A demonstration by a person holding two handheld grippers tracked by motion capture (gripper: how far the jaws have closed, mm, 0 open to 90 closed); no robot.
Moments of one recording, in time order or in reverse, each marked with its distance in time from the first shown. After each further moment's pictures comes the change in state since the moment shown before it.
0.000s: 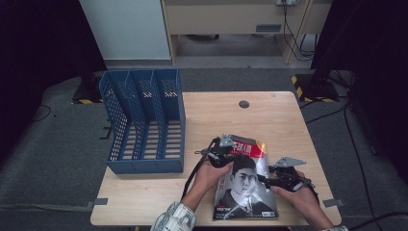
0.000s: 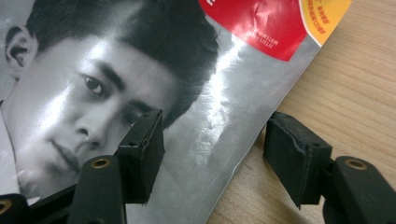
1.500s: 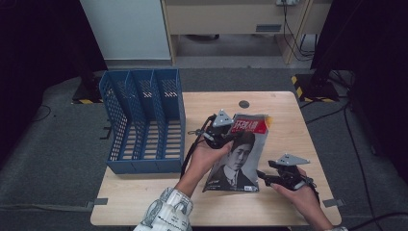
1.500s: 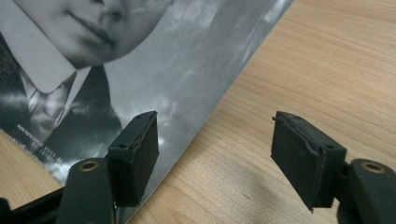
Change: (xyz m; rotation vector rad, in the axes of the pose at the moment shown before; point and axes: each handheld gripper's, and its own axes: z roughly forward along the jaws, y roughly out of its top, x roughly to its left) left arm -0.001 0.075 -0.060 -0.171 -0.014 0.082; right arm 0.005 0.012 -0.012 -0.095 -0.004 -0.013
